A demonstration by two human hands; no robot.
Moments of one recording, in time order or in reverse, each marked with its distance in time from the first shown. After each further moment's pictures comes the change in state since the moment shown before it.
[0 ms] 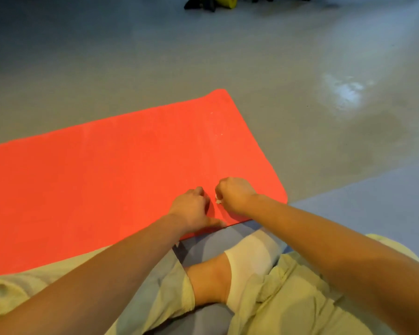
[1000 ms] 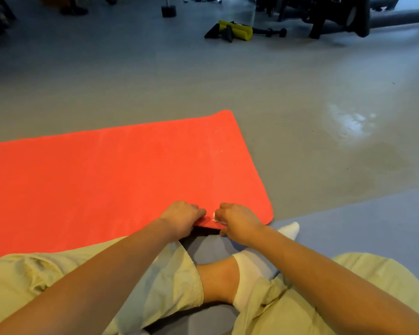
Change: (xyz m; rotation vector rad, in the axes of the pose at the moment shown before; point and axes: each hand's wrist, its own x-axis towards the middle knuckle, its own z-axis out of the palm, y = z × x) left_hand -0.057 -0.030 -0.034 0.246 -0.068 0.141; right_hand -0.041 -0.035 0.012 0.087 0.061 -0.148
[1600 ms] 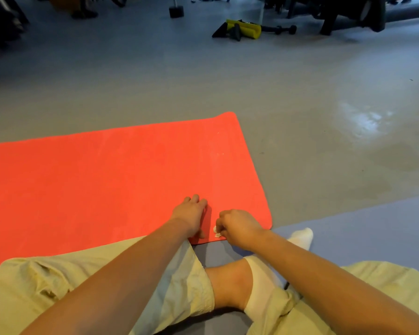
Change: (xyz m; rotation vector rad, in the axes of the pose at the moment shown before) left_hand 0.028 -0.010 0.022 -0.262 -0.042 -0.323; right_hand 0.020 -0.008 0.021 0.024 -0.017 -0.069
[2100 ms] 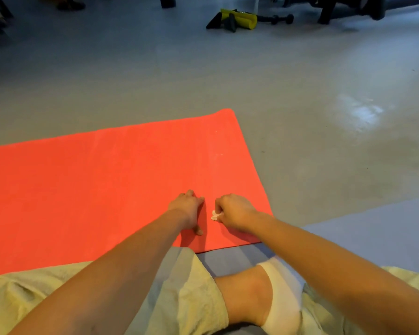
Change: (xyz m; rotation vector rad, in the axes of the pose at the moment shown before) left_hand 0.027 -0.010 -0.028 -0.010 -0.103 -0.046; right_hand 0.056 0.023 -0.014 0.149 0.005 0.225
